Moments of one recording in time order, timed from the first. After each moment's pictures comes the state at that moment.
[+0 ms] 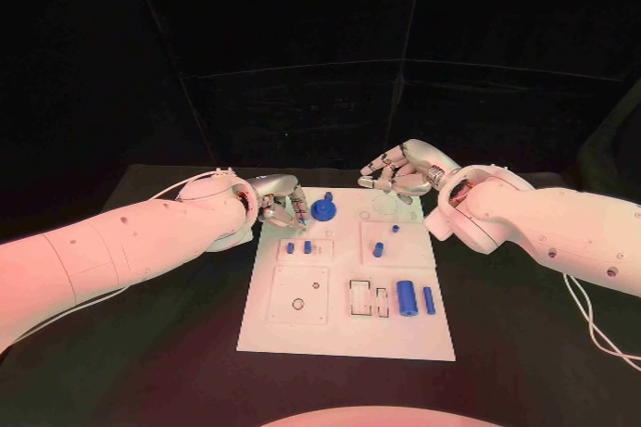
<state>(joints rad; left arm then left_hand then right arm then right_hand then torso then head) 1.23 -0.60 -0.06 1.21 -1.32 -0.07 -0.02 1.39 -0.07 0.48 -0.05 0.05 1.03 0.14 0.21 0.09 1.06 0.08 0.33 0.08 1.46 0.00 1.37 1.15 0.12 1.38 0.10 1.10 1.08 1.23 -0.81 0.00 1.50 -0.90 -0.38 -0.01 1.38 -0.01 -0.16 0.28 0.41 0.92 0.16 0.11 0.07 1.08 0.07 0.86 0.78 1.46 -0.01 1.25 1.15 0.12 1.17 0.11 1.21 0.88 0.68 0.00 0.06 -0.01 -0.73</state>
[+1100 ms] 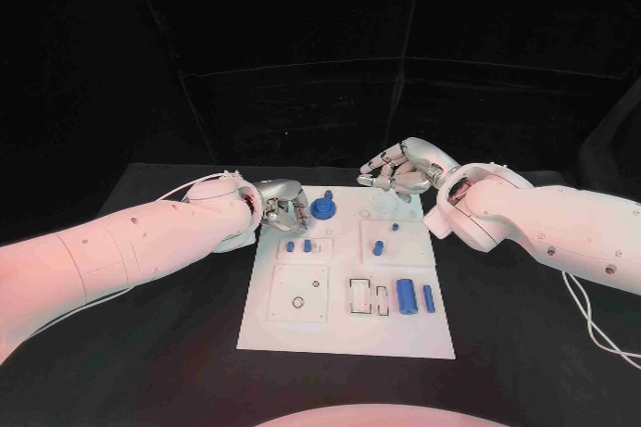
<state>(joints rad) 1.23 -0.57 -0.08 1.18 -1.33 -0.04 -0.03 1.39 -0.07 0.48 -0.05 0.05 1.03 0.14 0.21 0.08 1.06 0.08 0.32 0.07 1.46 0.00 1.37 1.14 0.12 1.38 0.10 1.10 1.07 1.23 -0.80 0.00 1.50 -0.90 -0.38 -0.01 1.38 -0.01 -0.16 0.28 0.41 0.92 0.16 0.11 0.07 1.08 0.07 0.86 0.78 1.46 -0.01 1.25 1.15 0.12 1.17 0.11 1.21 0.88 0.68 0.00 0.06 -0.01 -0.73</state>
